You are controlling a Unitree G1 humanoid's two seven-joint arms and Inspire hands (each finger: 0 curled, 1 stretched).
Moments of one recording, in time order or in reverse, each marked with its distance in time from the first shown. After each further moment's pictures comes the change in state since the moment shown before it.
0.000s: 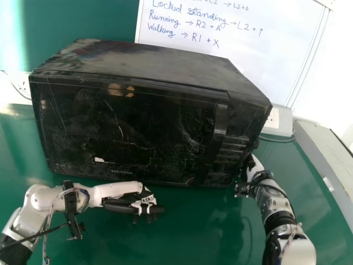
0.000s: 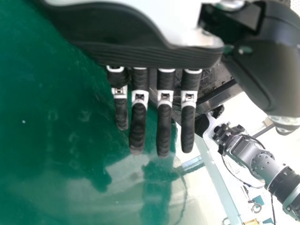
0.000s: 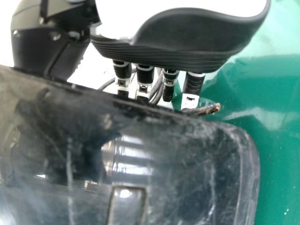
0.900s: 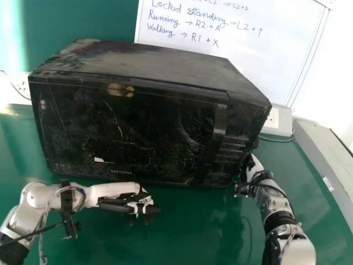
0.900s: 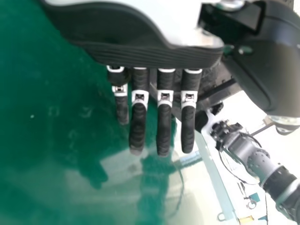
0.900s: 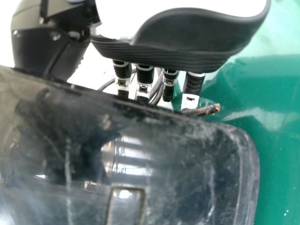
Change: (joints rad) left arm 0.026 0.034 0.053 -0.047 -0.090 0.085 -0.071; right arm -0.001 0.003 0.003 -0.001 -0.001 -0.001 -0.005
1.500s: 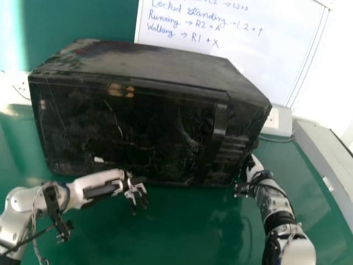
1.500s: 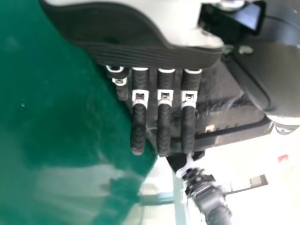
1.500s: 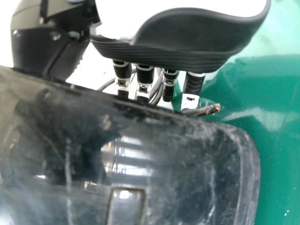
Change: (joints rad) left arm 0.148 -0.028 0.142 -0.373 -0.188 0.469 0.124; right arm 0.000 -0.001 -0.003 0.000 0.000 0.000 0.001
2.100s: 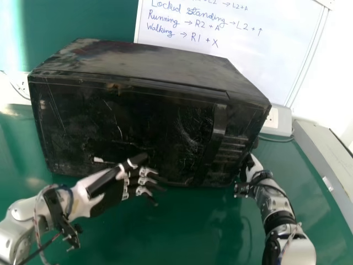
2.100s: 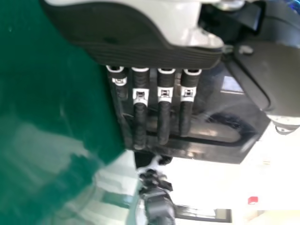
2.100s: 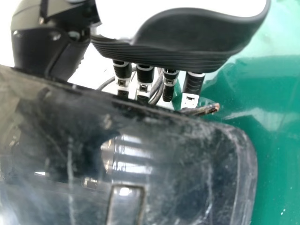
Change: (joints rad) left arm 0.117 -0.095 0.085 -0.328 -0.205 0.323 0.206; right arm 0.000 -0.002 0.006 0.000 -0.004 -0.001 0.017
